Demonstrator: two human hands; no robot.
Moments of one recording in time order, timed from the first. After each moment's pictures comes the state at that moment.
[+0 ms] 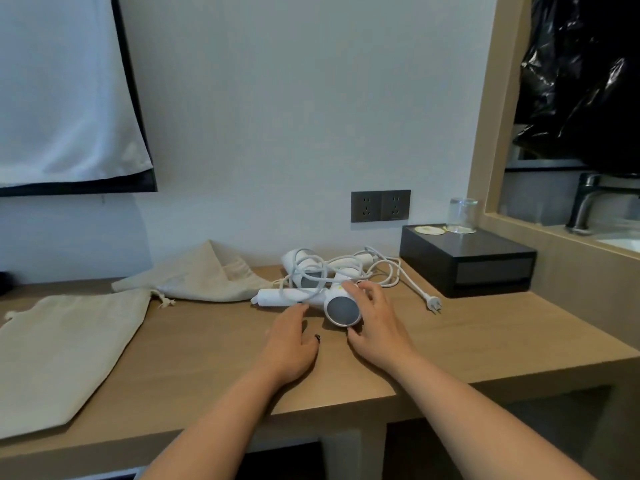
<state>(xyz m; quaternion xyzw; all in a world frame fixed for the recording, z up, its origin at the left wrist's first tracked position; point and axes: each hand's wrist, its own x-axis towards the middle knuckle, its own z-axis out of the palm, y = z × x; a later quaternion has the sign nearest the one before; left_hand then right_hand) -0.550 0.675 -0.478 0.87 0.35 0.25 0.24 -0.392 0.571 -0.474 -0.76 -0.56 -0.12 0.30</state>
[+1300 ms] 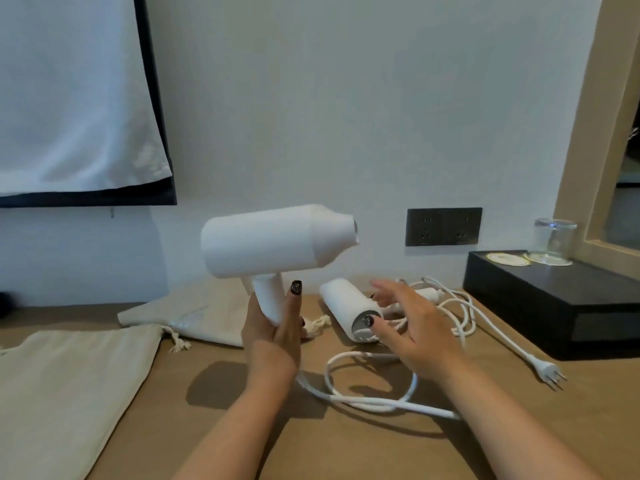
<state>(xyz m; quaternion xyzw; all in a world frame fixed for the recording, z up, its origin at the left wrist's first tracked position) -0.552 0.766 -0.431 0.56 0.30 0.62 0.46 -0.366 0.674 -0.439 -0.66 -0.62 -0.12 0.41</state>
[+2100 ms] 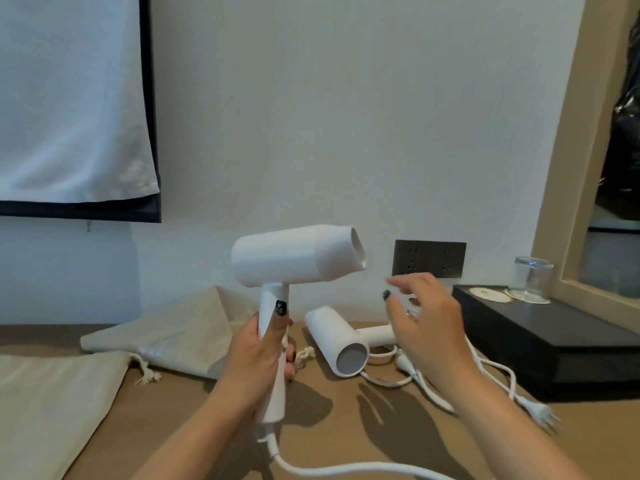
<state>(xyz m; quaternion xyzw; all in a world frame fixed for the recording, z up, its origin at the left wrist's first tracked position) -0.566 0.771 -0.406 0.61 0.22 0.47 0.60 -0.379 0.668 -0.380 -0.69 -0.49 -0.21 0.49</state>
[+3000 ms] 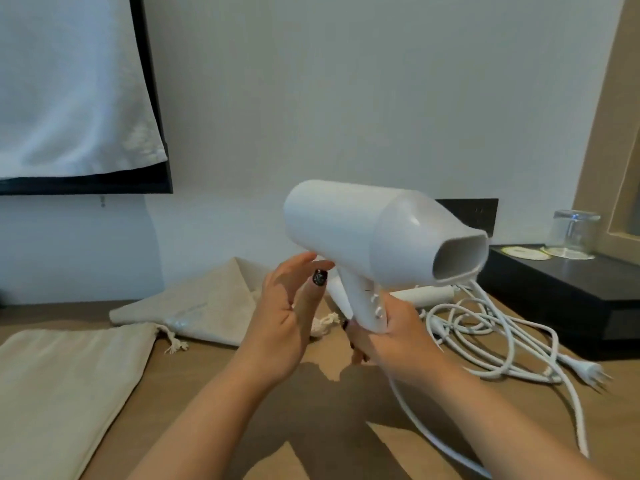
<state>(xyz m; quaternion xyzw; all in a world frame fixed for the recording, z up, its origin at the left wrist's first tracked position) -0.576 0.782 -0.410 0.81 0.17 0.48 0.30 -0.433 0.684 -0.415 -0.62 -0.57 0.17 0.52</state>
